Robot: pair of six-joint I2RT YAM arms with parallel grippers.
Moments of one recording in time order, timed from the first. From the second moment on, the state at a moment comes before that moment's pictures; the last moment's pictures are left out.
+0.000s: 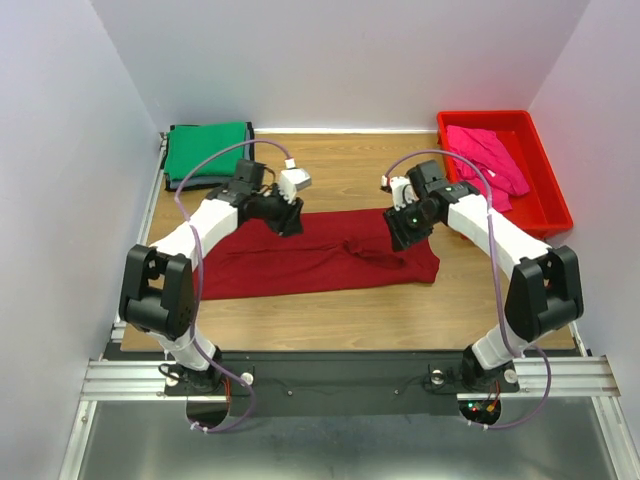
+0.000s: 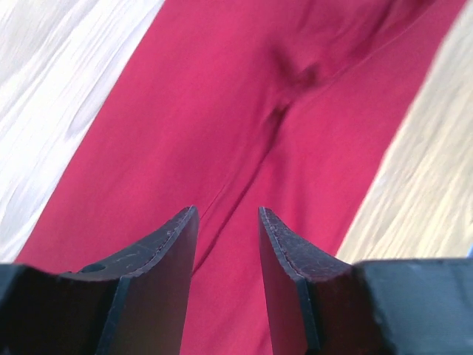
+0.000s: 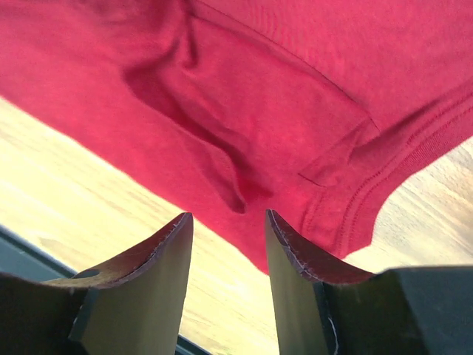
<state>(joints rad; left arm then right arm) -0.30 1.61 1.15 -0.44 0.63 0.37 0.36 1.58 1.24 -0.81 -0.28 -0.18</state>
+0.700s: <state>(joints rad) -0.55 1.78 1.25 -0.24 0.60 0.09 0.35 1.69 1.21 -0.83 -0.17 -0.18</state>
